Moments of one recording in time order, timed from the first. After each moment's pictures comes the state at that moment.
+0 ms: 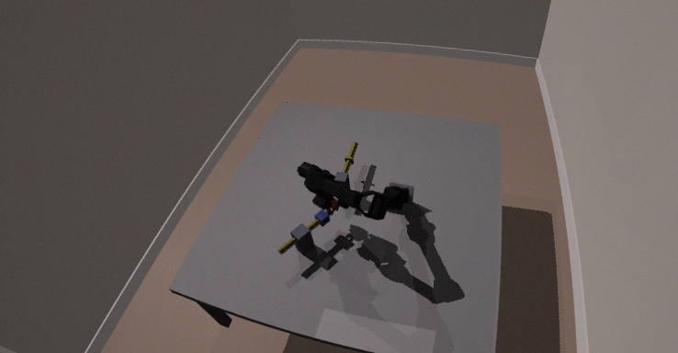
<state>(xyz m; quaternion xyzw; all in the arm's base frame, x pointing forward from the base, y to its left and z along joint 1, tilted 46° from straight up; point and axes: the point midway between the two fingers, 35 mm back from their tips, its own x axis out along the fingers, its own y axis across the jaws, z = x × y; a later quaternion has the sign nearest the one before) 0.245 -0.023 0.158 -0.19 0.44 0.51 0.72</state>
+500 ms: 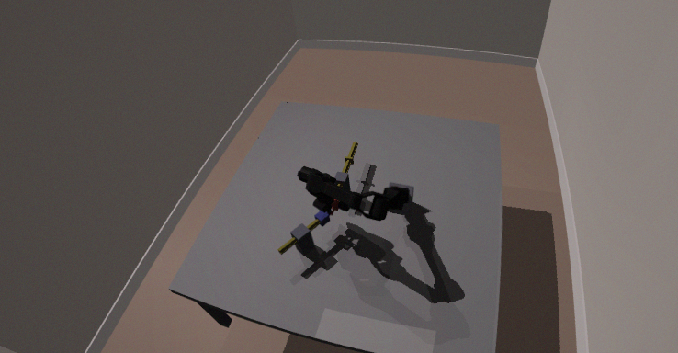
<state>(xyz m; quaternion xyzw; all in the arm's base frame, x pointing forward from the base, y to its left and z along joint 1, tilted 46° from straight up) 0.250 -0.011 0.145 -0.19 0.44 0.50 0.72</state>
